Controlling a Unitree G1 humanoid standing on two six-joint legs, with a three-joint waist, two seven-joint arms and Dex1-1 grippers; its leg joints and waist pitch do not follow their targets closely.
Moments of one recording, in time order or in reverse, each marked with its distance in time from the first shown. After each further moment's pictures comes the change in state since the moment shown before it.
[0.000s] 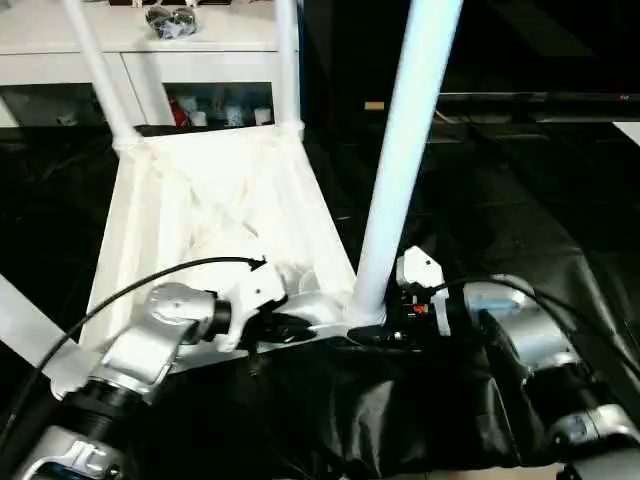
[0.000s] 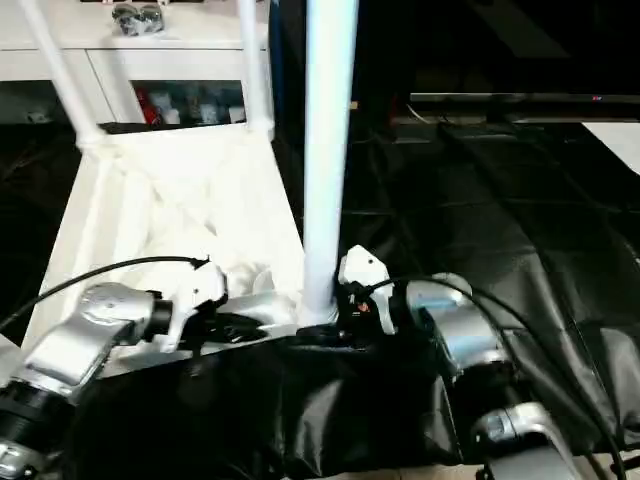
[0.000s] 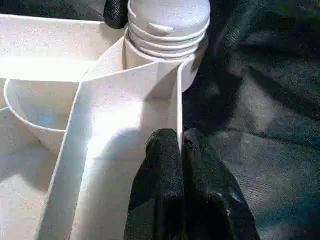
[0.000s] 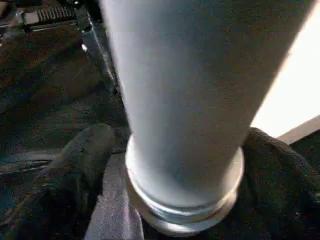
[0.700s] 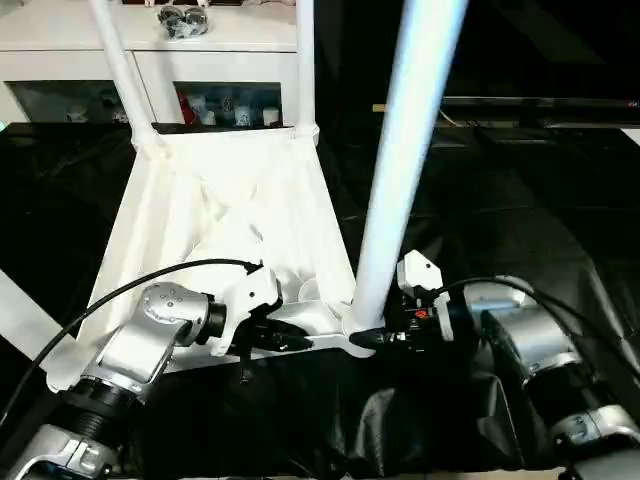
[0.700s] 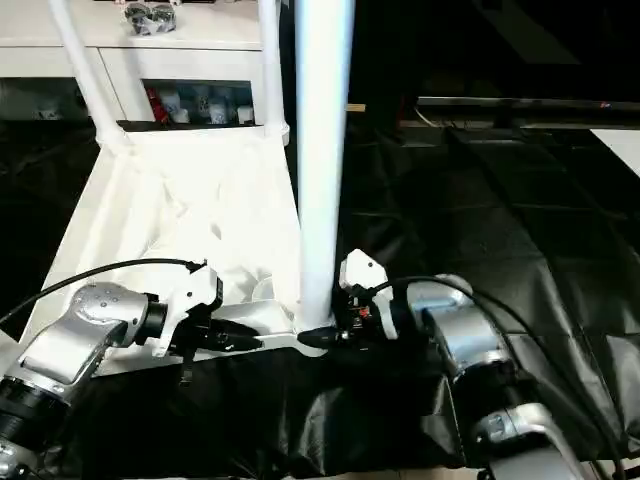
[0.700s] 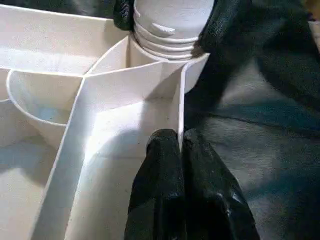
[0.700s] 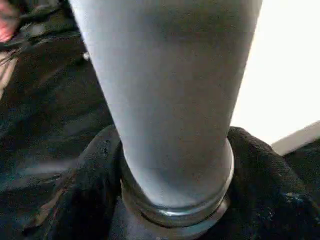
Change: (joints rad) left arm -0.001 -0.011 0.003 0.015 -0.001 0.005 0.015; right arm 0.031 0.043 -0.024 0.002 0.029 0.025 -0.035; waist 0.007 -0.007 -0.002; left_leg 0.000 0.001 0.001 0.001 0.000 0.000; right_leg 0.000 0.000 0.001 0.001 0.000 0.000
